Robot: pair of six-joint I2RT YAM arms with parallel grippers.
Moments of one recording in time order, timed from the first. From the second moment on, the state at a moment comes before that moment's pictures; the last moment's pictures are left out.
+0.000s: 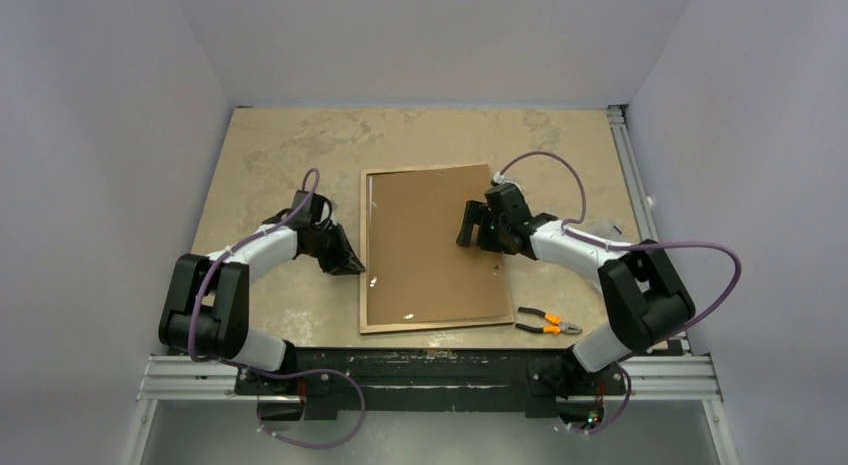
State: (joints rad) left arm -0.19 1.47 0.72 -0.44 0.40 -0.64; right arm 0.52 1.55 0.83 -0.17 0.04 0.64
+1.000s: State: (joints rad) left arm -0.19 1.48 0.73 -0.44 0.40 -0.64; right arm 0.55 1.66 1.07 -0.48 0.06 0.49
